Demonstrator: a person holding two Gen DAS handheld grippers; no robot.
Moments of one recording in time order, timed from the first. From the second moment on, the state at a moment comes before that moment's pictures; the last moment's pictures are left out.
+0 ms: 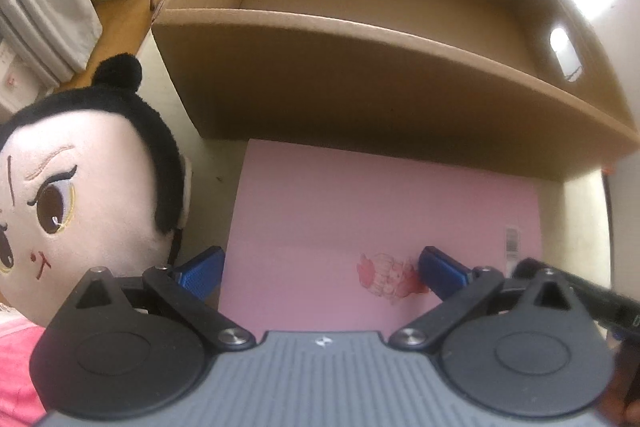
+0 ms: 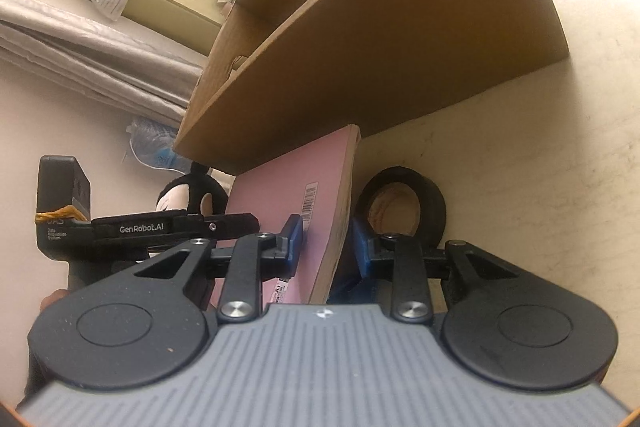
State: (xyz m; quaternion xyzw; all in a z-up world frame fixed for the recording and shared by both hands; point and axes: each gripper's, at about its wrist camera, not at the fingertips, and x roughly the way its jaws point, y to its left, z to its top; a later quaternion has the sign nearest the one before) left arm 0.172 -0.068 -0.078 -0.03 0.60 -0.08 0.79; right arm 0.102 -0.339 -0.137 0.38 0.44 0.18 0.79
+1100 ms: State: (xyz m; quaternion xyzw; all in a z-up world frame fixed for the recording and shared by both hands) left arm 0.084 -0.061 -0.070 -0.09 0.51 -0.18 0.83; right arm 0.056 -0.327 -0.111 0.28 0.42 0.13 0.85
